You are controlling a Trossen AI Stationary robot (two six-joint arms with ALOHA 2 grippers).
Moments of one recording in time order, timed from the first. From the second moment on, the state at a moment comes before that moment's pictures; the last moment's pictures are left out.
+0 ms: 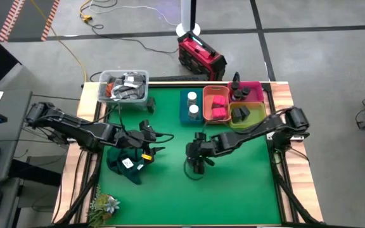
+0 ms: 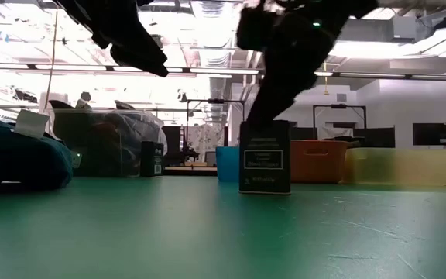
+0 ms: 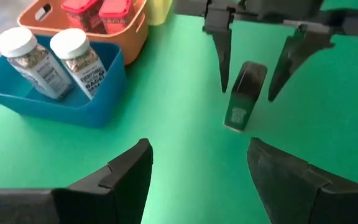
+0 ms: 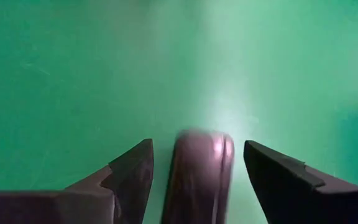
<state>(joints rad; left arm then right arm) -0.23 1.18 0.81 -0.22 -0.39 -0.22 0.22 1.77 1.19 -0.37 0.15 0.23</state>
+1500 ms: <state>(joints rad) -0.26 1.12 0.81 -0.38 -0.37 -0.29 0.18 1.70 1.43 -1.38 0.24 0.31</state>
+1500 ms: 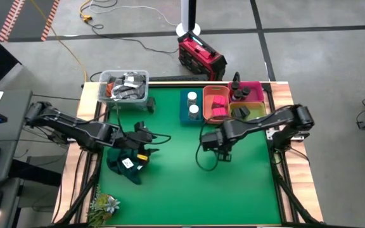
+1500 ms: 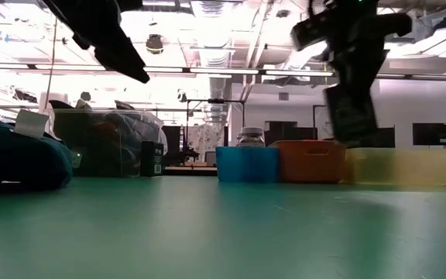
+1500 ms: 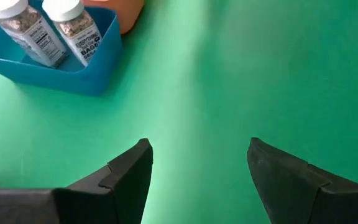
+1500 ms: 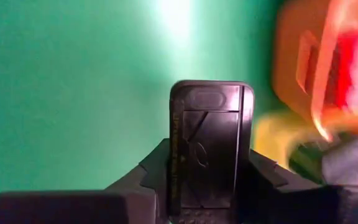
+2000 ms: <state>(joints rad) -0.29 1.10 0.81 -0.40 -0.37 -0.32 -0.09 1.29 1.21 -1.47 0.45 0.52</state>
